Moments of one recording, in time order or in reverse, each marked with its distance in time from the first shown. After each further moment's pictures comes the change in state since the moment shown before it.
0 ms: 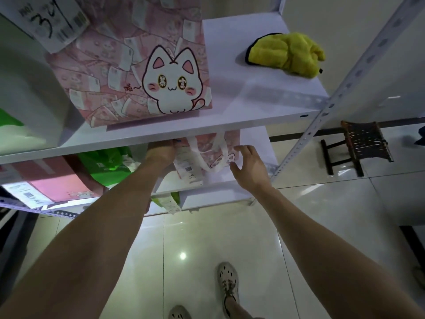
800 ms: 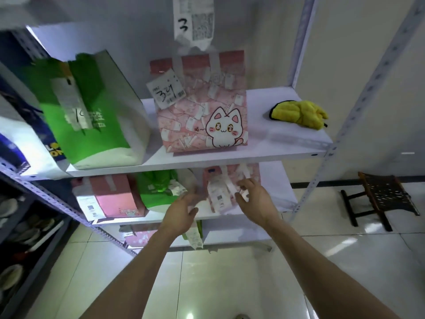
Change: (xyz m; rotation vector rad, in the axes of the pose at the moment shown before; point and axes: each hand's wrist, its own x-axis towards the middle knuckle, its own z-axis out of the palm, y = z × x) left_hand -0.180 -0.071 -0.033 -0.446 0.061 0.120; right_hand -0.063 -0.103 -0.025 0.038 0.007 -0.241
